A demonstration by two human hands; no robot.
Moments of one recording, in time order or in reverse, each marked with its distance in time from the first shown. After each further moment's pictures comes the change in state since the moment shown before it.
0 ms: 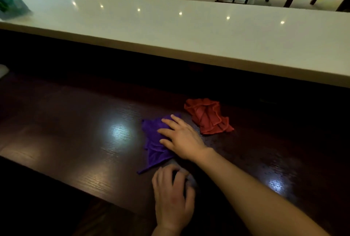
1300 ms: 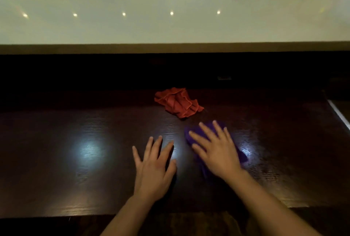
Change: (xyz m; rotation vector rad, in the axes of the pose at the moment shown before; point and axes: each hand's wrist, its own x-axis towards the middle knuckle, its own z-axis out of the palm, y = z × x) left_hand 0.047 -0.044 -0.016 0.106 -0.566 0.213; right_hand -0.164 0.012 0.019 -0.199 0.188 0.626
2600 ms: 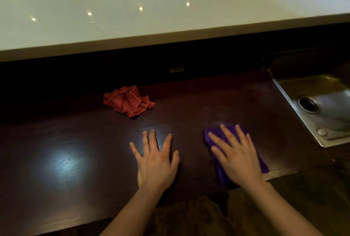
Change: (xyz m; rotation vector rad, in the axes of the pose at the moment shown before) left_hand 0.025 0.133 0.061 0.221 -0.080 0.002; right_hand -0.118 0.150 -0.020 -0.021 -0.003 0.335
